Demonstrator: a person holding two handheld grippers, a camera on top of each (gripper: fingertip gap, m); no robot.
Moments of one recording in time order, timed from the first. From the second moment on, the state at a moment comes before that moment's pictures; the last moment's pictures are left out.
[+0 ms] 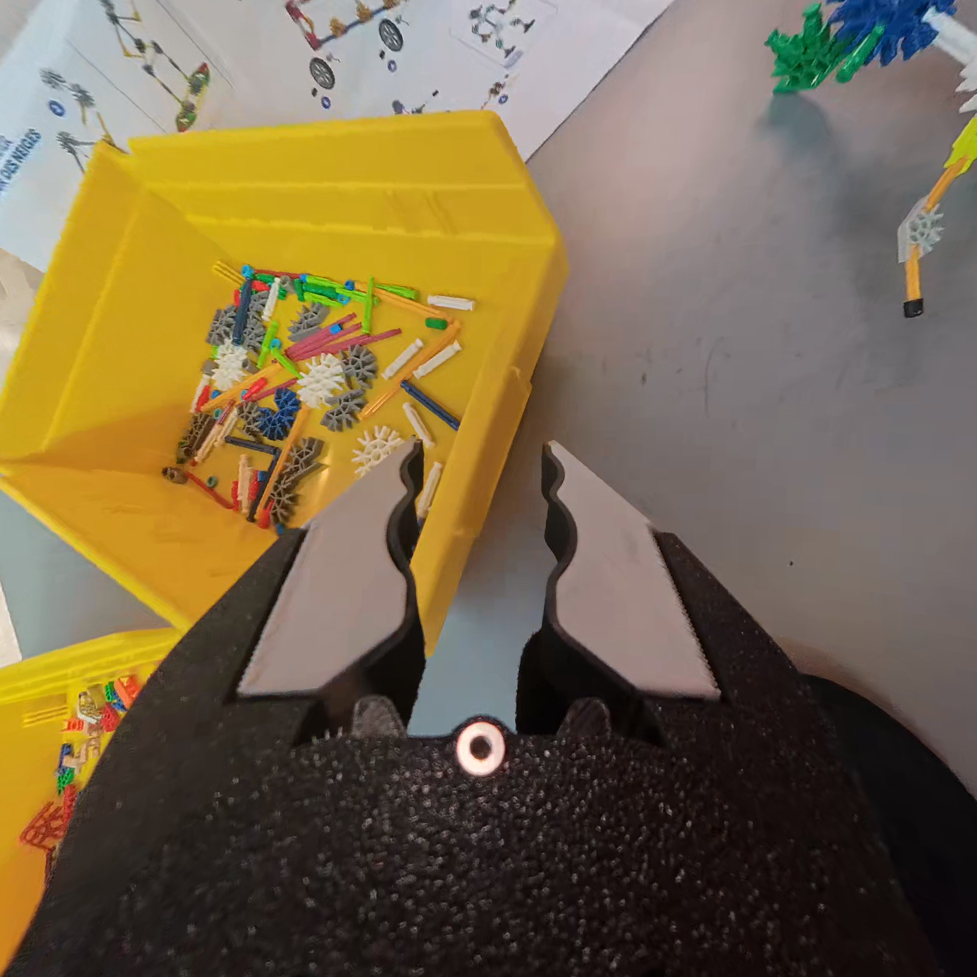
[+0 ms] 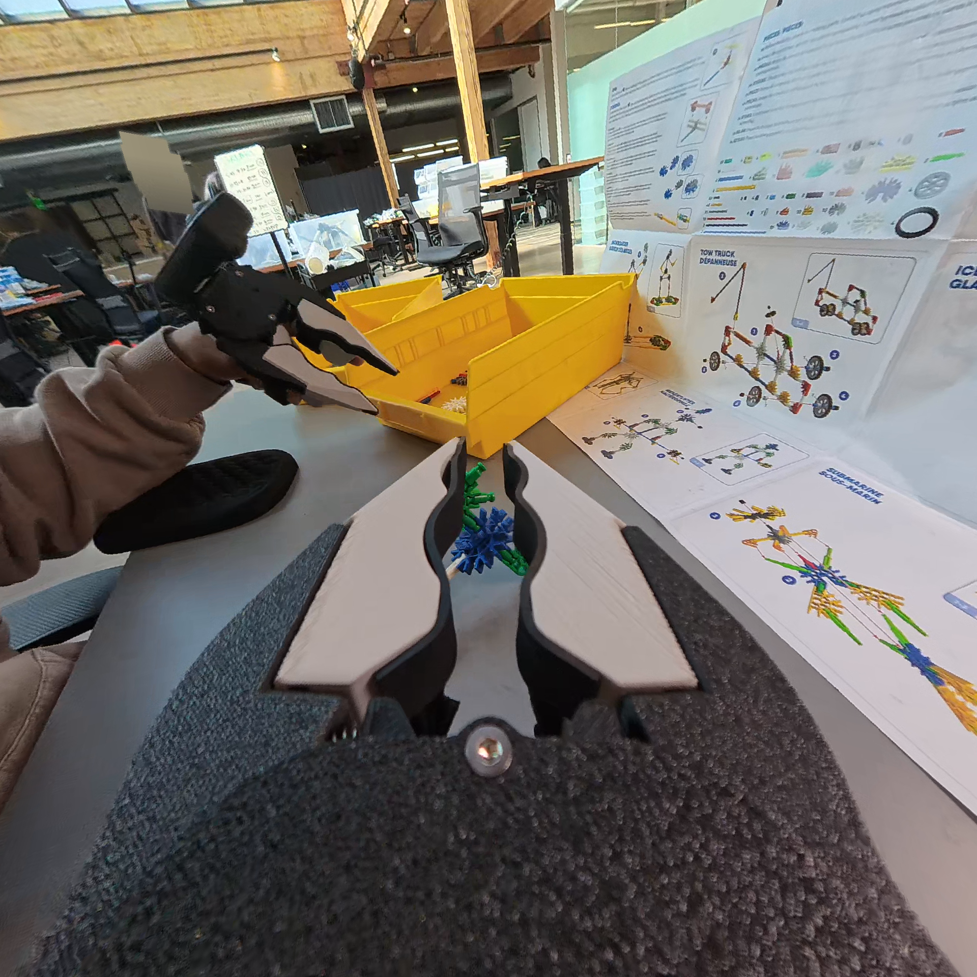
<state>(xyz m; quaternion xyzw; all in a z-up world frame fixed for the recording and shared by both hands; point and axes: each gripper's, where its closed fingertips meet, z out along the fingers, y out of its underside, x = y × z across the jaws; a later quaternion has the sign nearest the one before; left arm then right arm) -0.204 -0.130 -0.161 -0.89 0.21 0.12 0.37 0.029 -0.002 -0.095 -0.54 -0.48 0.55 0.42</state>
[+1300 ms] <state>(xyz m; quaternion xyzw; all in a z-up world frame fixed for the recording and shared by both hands) 0.030 -0.058 -0.119 -0.68 0.14 -0.57 0.43 -0.001 -0.060 -0.071 -0.40 -0.53 0.51 0.54</state>
